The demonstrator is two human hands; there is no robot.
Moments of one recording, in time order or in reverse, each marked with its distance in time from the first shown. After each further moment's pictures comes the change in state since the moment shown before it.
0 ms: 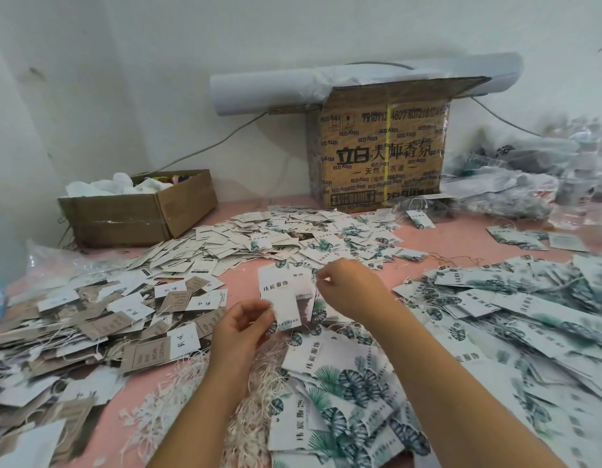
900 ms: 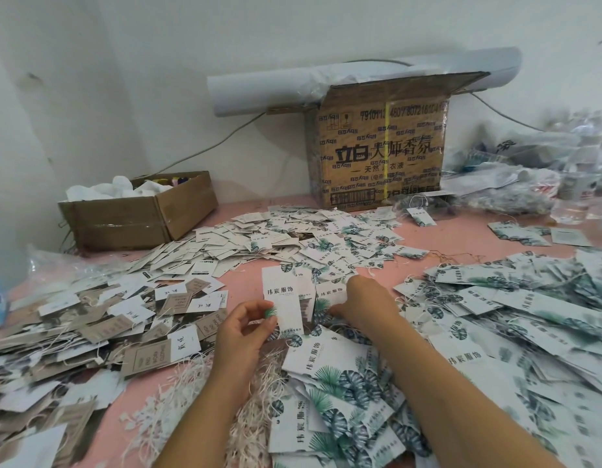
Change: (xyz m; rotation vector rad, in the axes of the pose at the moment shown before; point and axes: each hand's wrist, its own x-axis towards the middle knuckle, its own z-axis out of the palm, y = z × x) left_hand -0.002 -0.001 0.002 0.121 -0.006 0.016; right_hand -0.004 0.023 0.020 -0.030 -0.114 0.343
